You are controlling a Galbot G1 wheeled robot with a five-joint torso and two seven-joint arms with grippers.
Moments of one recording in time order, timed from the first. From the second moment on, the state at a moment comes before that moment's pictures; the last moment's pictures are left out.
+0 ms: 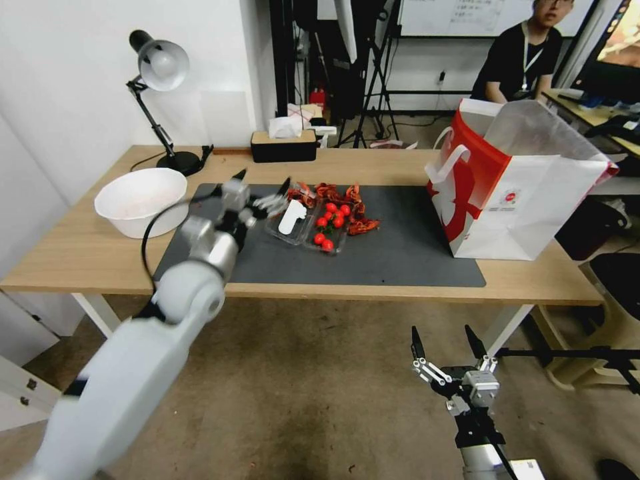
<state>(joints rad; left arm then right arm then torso) 1.05 -1.02 -0.24 -1.93 -0.52 0.03 -0.16 -1.85 1.26 0.42 2.07 0.17 0.46 0.17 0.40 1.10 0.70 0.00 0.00</state>
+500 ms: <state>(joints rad) 1.51 -1.18 -0.47 -2.08 -0.31 0.00 -0.18 -1.83 1.25 0.43 2.09 0.18 0.46 0.19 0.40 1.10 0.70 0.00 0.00</state>
